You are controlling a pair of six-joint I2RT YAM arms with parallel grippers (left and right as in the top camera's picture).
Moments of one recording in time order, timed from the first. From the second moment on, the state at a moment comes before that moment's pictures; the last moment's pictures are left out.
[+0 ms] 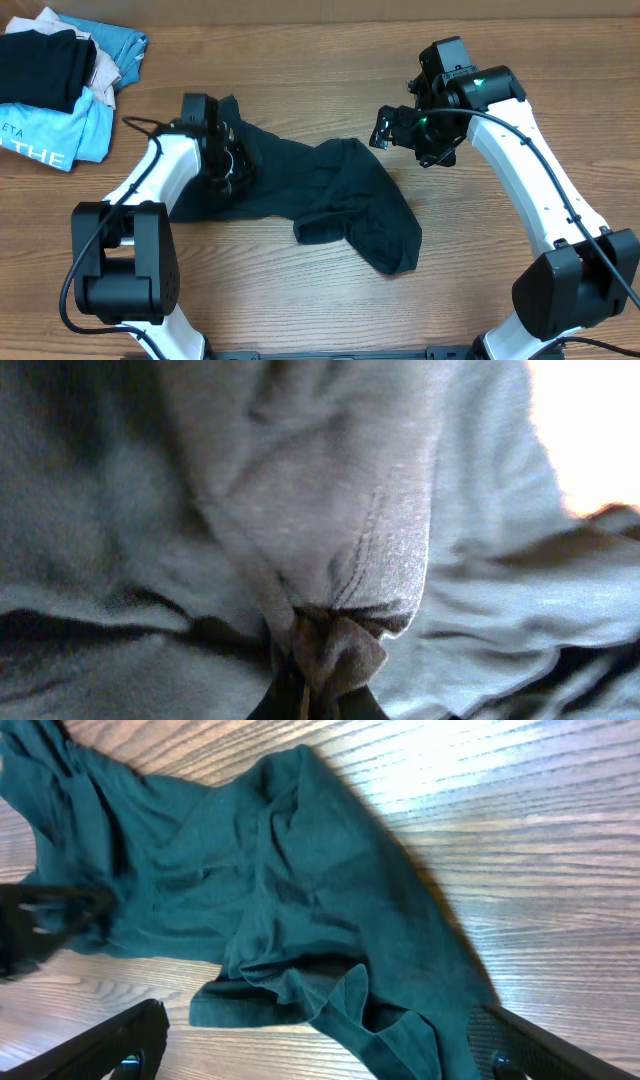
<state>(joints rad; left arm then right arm) -0.05 1.88 1.23 -0.74 0.37 -0.55 0.27 1.79 1.64 -1.19 -0.30 0.44</state>
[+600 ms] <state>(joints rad) -0.05 1.33 1.70 -1.18 0.23 -0.46 0.27 1.79 1.64 -1.20 -0.39 0.44</state>
